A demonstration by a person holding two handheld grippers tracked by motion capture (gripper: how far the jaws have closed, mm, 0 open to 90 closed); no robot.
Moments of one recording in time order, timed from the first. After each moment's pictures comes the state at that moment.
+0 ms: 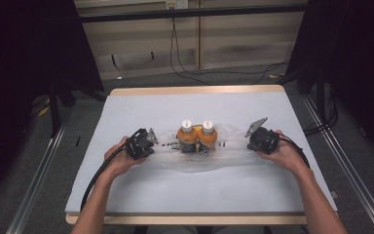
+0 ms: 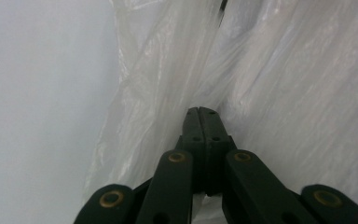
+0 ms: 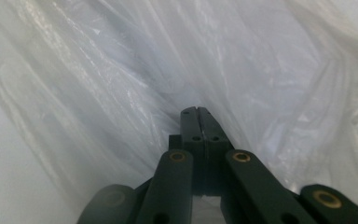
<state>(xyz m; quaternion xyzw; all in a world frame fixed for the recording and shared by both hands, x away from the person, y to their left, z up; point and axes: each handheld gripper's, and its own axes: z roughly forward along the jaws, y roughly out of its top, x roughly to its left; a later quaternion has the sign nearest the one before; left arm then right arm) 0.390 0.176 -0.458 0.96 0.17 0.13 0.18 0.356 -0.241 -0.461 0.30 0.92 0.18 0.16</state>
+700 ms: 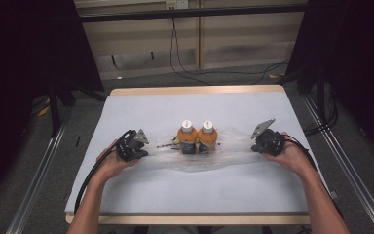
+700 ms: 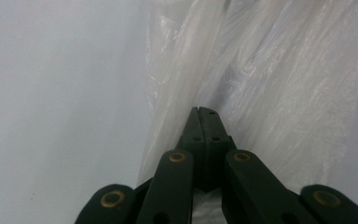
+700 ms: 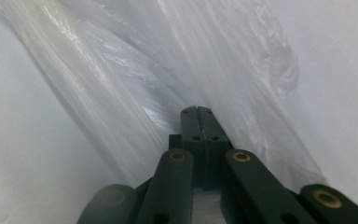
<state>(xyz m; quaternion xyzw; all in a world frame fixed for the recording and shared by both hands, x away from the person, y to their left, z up) 0.387 0.201 -0.458 0.95 0.20 0.10 0.21 0.349 -0.257 -0.462 0.30 0.92 0.19 0.16</state>
